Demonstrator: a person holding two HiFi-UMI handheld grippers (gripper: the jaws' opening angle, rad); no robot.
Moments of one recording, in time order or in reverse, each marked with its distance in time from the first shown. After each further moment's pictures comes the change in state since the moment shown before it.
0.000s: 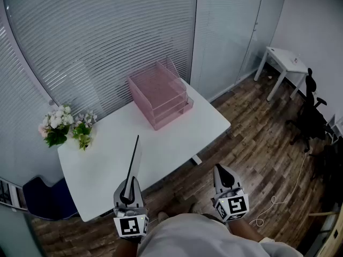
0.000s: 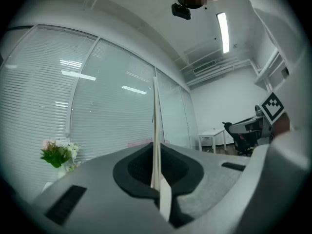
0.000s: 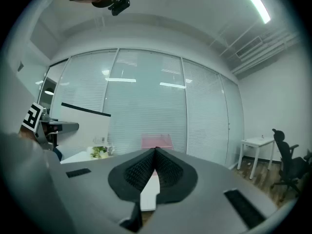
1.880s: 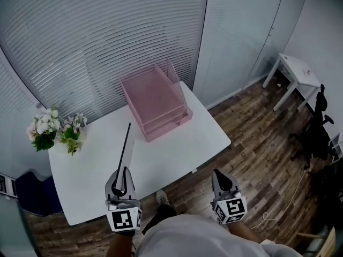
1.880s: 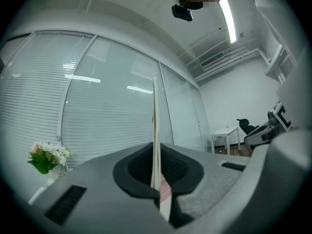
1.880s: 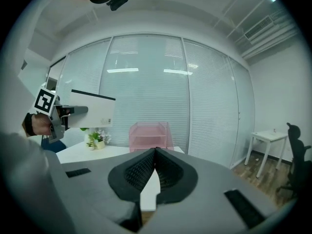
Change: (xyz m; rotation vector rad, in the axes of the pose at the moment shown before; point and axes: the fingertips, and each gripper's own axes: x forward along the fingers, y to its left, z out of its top) left arm 0.154 -0.005 0.005 0.022 0.002 0.118; right arm 0.115 -0.101 -0.051 0.010 0.136 0.114
